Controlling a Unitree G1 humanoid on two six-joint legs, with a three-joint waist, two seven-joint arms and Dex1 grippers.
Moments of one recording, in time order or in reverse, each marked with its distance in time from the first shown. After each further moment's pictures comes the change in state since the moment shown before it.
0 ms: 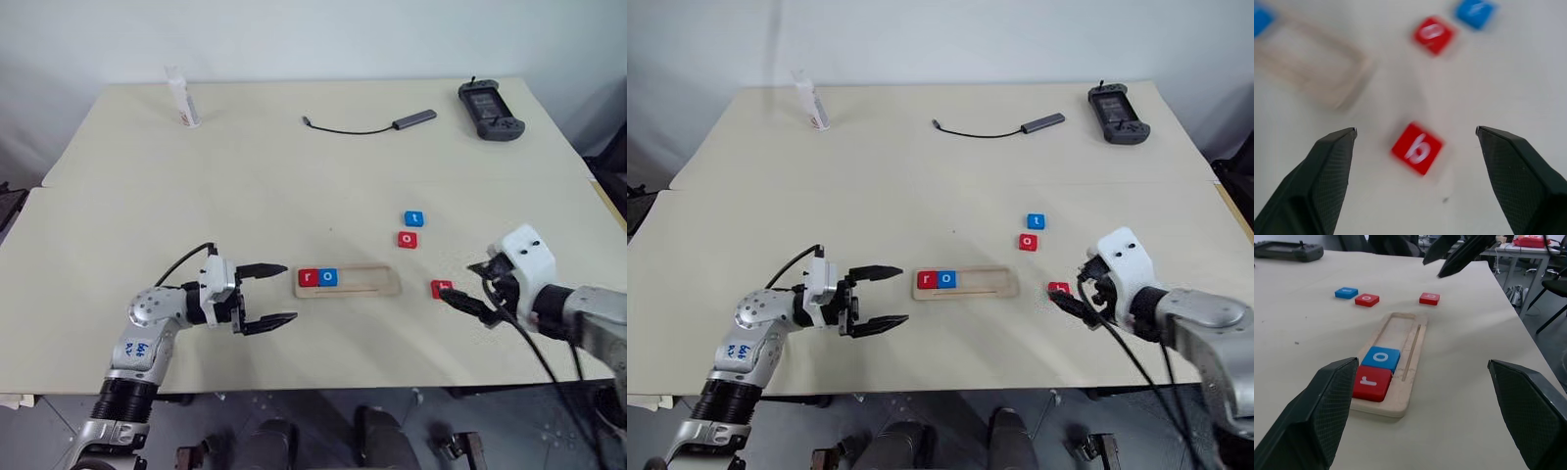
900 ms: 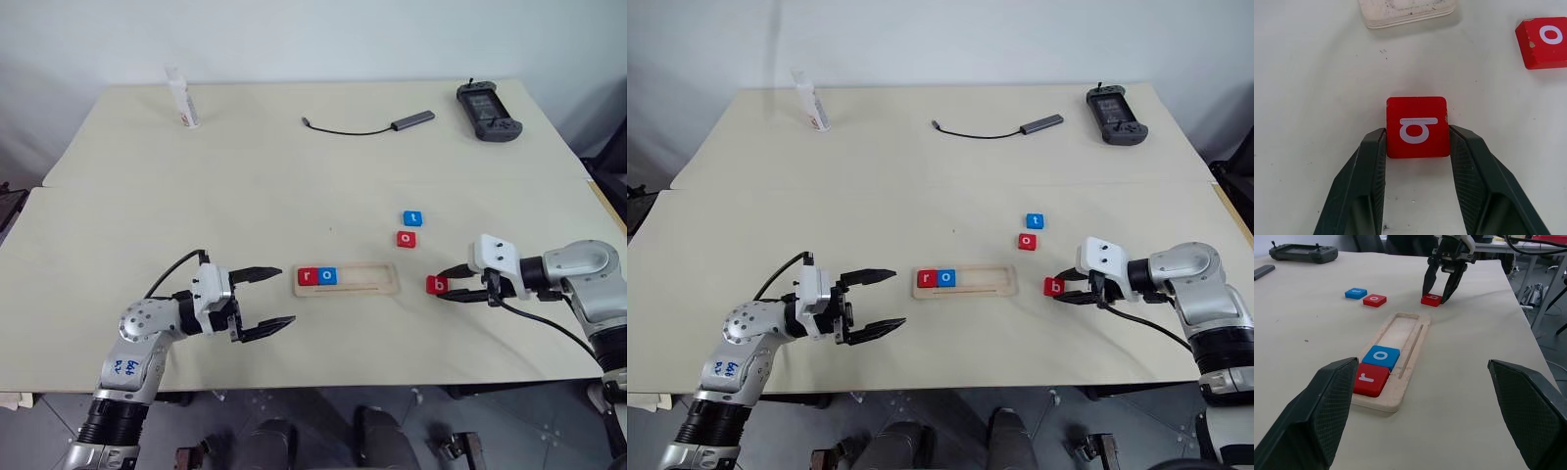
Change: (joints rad) left arm 0.100 0.014 0.027 -0.150 0.000 0.023 0.095; right arm -0.423 0.002 0.429 0.981 -0.334 -1.063 0.554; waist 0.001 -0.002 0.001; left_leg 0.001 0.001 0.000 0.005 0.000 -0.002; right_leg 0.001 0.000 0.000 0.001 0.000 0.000
